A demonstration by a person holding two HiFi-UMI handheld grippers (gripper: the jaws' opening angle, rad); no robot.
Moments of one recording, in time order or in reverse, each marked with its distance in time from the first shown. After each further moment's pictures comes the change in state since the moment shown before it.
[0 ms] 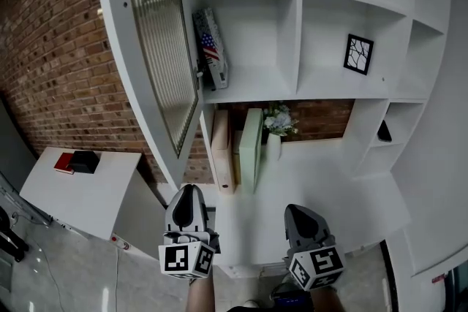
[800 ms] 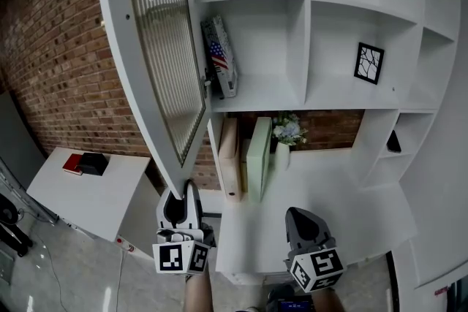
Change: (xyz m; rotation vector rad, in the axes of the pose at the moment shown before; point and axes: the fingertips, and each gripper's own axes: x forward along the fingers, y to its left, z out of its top) left arm 0.017 0.011 0.040 0.080 -0.148 0.031; right arm 0.022 -0.007 0.002 0.000 -0.024 0.061
